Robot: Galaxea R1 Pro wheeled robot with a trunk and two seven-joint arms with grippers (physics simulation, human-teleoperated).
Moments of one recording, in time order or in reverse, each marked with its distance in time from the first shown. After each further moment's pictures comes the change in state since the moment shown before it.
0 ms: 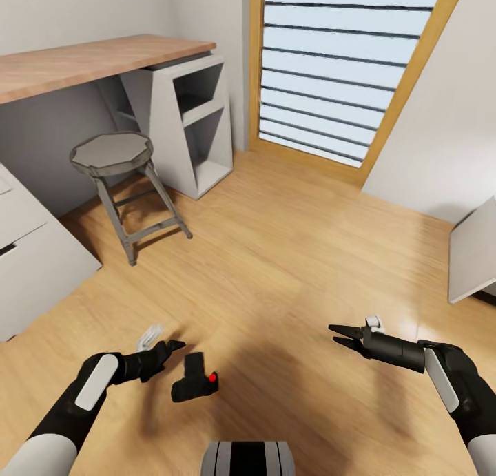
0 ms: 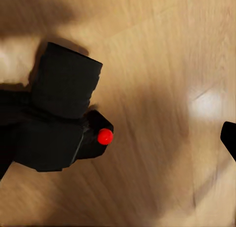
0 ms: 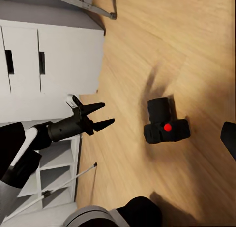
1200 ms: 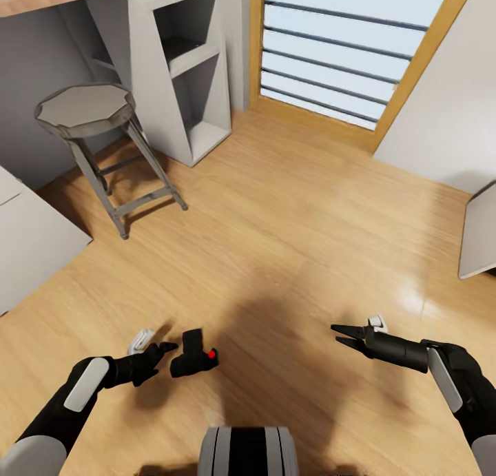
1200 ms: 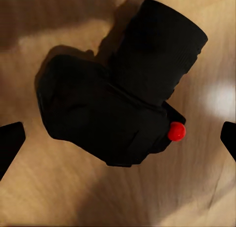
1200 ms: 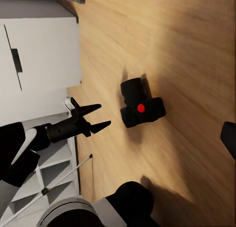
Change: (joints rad) left arm -0.001 0.042 -0.001 0.045 0.078 -0.009 0.000; right arm 0.000 -0.013 -0.001 0.000 0.000 0.000 0.000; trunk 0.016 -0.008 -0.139
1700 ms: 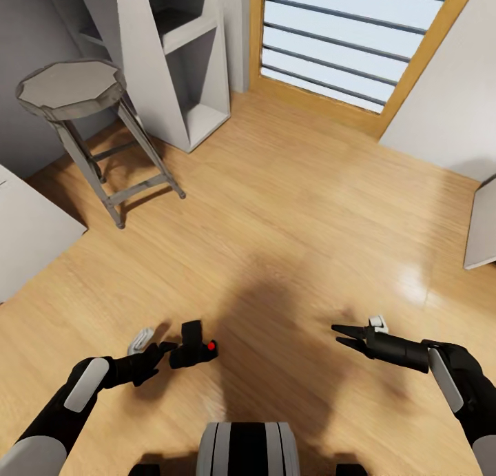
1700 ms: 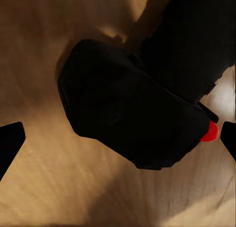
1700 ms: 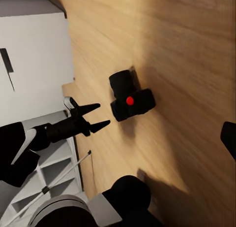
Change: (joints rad) left arm 0.001 -0.001 0.000 -0.002 0.002 -0.004 -0.001; right arm 0.000 -0.003 -0.001 0.000 0.000 0.006 -0.001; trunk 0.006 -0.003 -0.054
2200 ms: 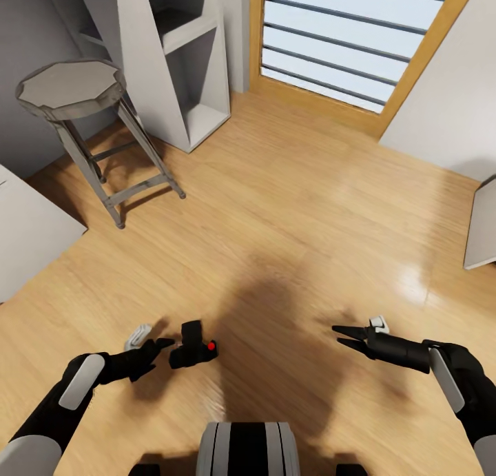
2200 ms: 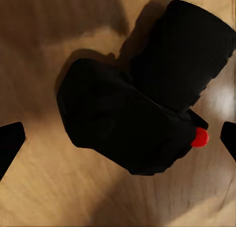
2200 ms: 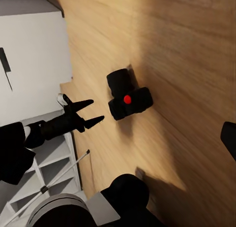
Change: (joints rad) left arm 0.001 0.019 0.001 -0.041 -0.003 0.012 0.001; right arm 0.001 -0.006 0.001 0.000 0.003 0.005 -0.002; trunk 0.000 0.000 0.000
